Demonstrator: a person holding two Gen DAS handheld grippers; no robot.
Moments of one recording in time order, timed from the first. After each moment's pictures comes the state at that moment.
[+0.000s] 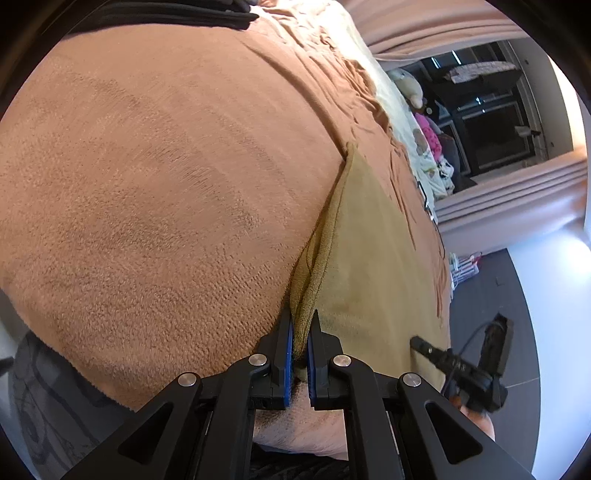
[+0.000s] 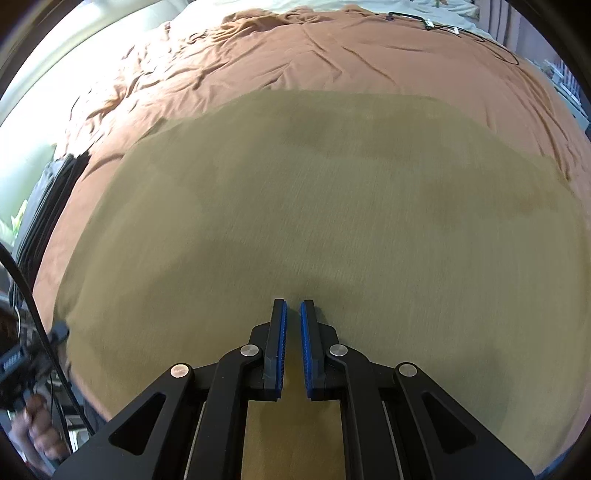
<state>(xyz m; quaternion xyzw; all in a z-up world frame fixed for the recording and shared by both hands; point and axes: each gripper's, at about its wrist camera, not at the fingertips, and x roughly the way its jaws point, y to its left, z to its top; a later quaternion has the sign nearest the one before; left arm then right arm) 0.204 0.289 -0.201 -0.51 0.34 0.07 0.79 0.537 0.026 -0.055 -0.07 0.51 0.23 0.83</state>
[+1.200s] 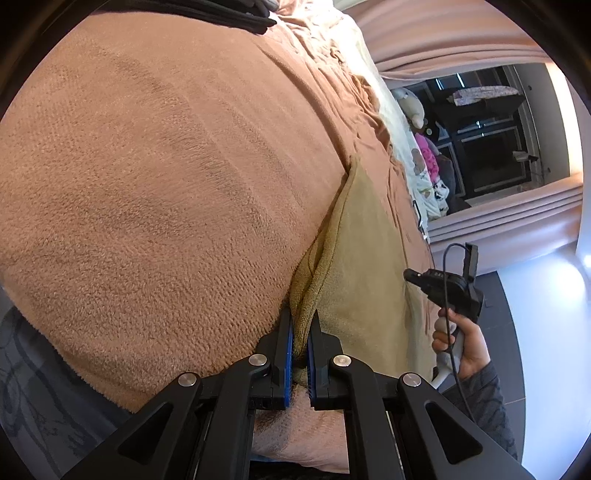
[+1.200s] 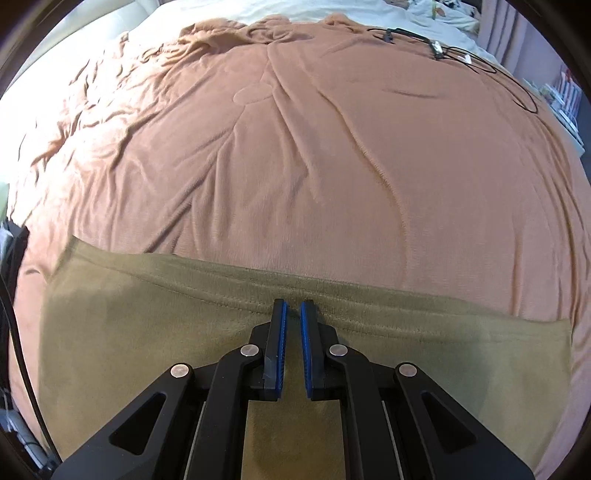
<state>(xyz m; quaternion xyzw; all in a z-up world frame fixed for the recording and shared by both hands) 0.172 0.275 -0.205 -0.55 0.30 0.08 0.78 0.688 0.081 -0.042 -0.09 0.51 0.19 0.84</state>
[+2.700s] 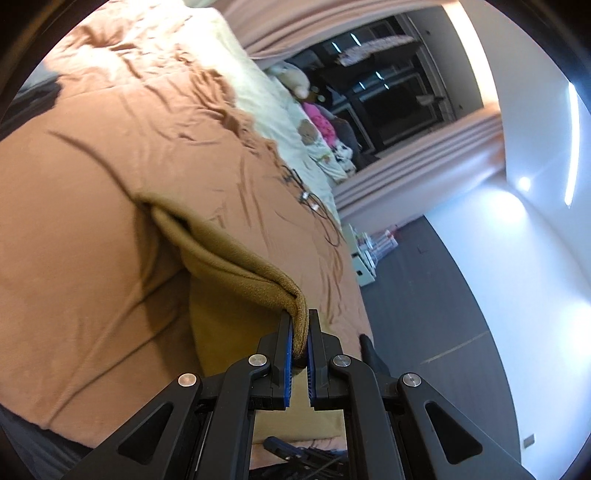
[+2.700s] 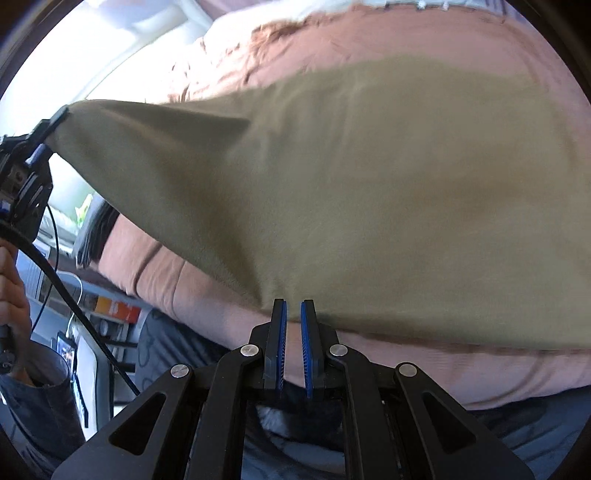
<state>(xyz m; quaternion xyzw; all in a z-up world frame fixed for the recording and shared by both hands) 0.285 0.199 -0.032 -0.46 0.26 -0.08 0.84 0.435 -0.076 -0.038 0.02 0.50 0.32 0.81</state>
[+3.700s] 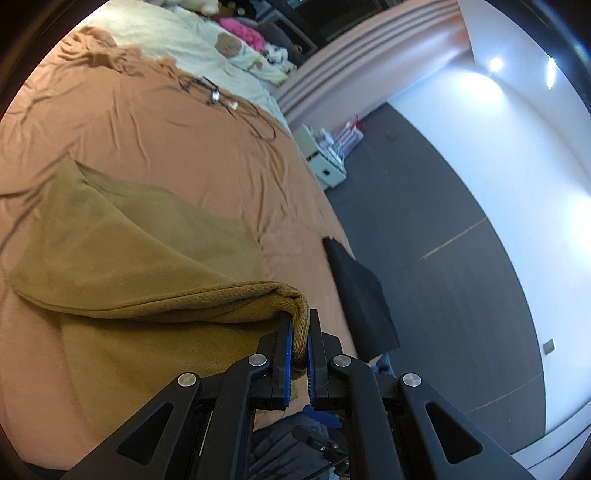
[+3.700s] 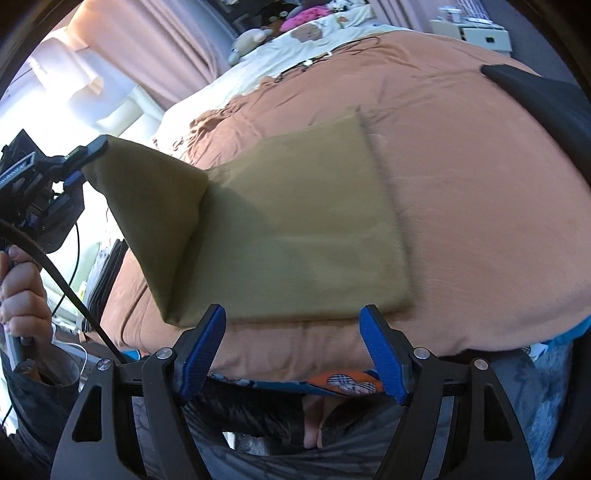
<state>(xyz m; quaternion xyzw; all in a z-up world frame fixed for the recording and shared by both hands) 0.406 -0.008 -0.031 -0.33 0.39 -0.22 0.83 0.369 -0.256 -0.027 0.15 0.43 0.24 0.86</state>
